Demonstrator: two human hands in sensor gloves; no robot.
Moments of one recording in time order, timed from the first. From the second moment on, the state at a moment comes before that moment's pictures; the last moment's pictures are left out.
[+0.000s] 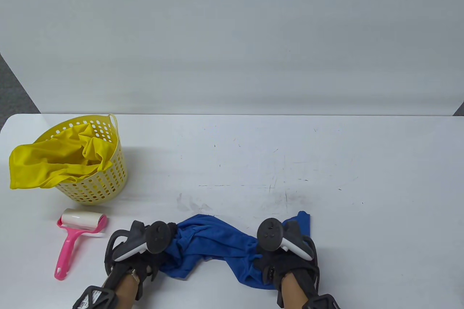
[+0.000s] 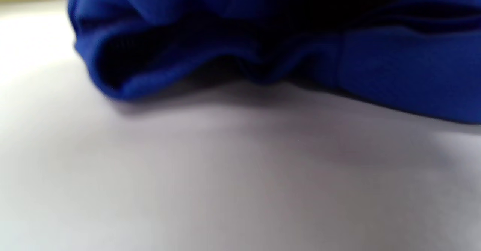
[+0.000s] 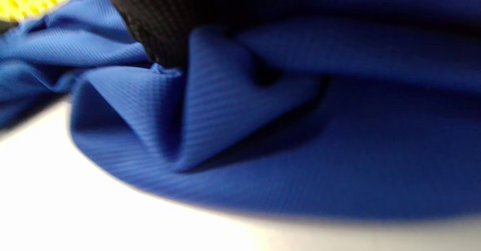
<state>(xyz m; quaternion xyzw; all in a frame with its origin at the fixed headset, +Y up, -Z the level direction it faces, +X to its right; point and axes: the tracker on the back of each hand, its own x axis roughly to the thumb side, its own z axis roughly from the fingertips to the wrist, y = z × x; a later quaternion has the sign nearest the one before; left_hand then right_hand) -0.214 -0.770 -0.300 -0.16 -0.13 -0.01 0.98 0.090 -0.756 -0.299 0.14 0.21 0.96 0.09</state>
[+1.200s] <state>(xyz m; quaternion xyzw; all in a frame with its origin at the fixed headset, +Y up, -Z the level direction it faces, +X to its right) -0.264 -0.580 -0.342 0.14 -0.11 0.14 0.97 0.176 -0.576 -0.335 0.07 -0.30 0.95 0.10</state>
